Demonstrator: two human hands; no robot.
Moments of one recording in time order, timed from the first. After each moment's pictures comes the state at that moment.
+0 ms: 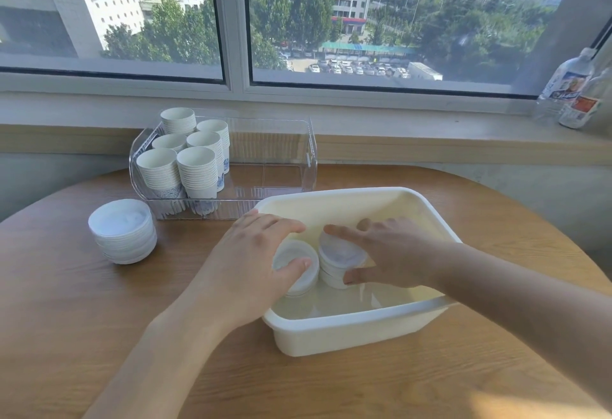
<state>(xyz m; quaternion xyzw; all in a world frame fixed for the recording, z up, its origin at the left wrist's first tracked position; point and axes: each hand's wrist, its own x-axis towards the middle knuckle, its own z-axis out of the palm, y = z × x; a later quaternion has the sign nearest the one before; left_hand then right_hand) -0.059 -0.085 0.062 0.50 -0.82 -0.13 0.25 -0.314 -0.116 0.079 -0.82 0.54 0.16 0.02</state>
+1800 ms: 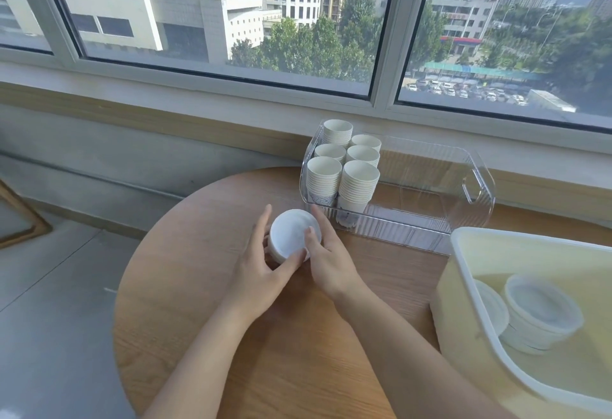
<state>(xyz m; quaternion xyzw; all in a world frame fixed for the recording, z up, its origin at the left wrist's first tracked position) 0.149 -0.104 -0.030 0.62 -0.50 -0.31 0.52 0.009 -0.149 0.003 -0.63 0.48 -0.36 0.50</state>
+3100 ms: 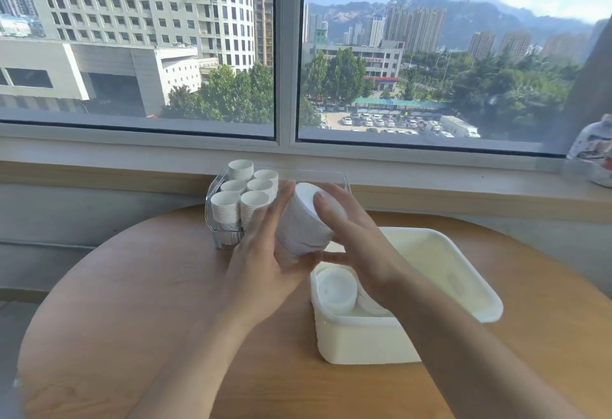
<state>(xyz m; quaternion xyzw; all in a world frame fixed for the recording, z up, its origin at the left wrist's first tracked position) -0.023 -0.050 0.102 0.47 -0.71 -0.10 0.51 -0.195 -0.053 0.159 -0.61 0.41 -0.44 0.52</state>
